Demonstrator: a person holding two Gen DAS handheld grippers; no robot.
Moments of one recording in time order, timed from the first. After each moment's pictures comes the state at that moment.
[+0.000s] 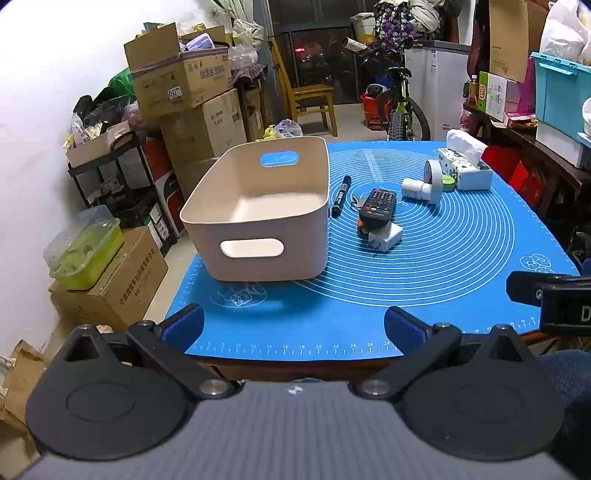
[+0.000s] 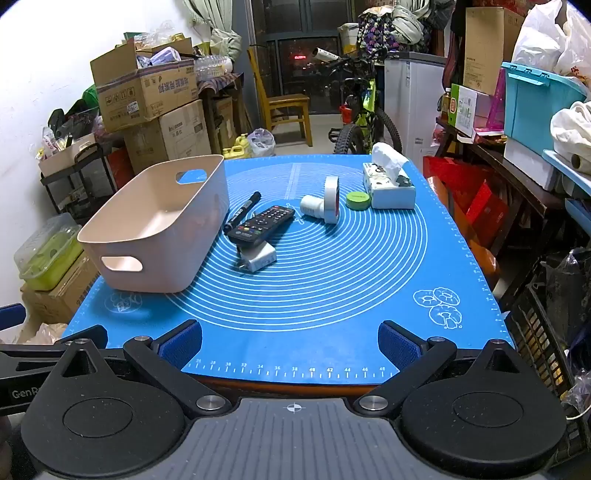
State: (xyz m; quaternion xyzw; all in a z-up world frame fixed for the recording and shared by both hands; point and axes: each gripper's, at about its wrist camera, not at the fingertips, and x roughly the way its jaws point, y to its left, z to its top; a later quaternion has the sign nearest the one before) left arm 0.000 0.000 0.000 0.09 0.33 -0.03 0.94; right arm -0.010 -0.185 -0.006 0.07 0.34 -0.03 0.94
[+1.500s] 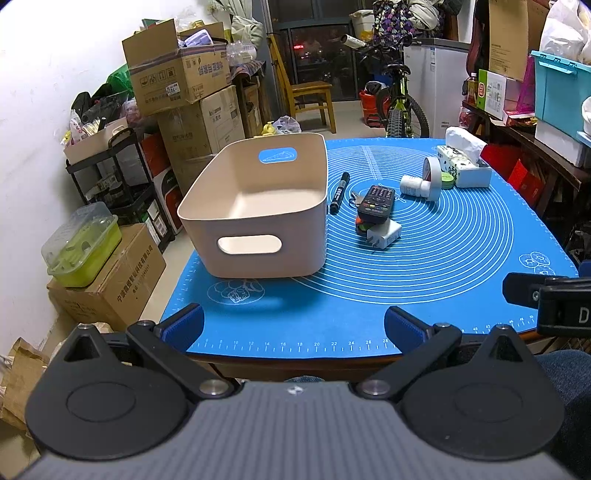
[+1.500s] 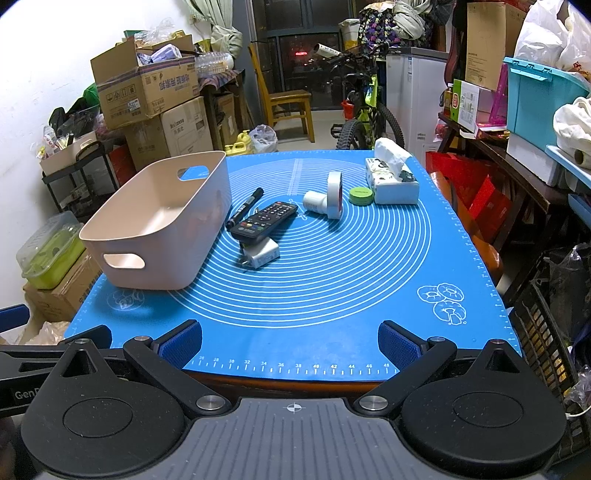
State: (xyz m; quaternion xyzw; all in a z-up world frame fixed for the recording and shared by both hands) left arm 0.000 -0.002 -0.002 0.09 0.33 -0.03 0.94; right arm -0.009 -0.184 -0.007 0.07 0.34 -0.03 0.94
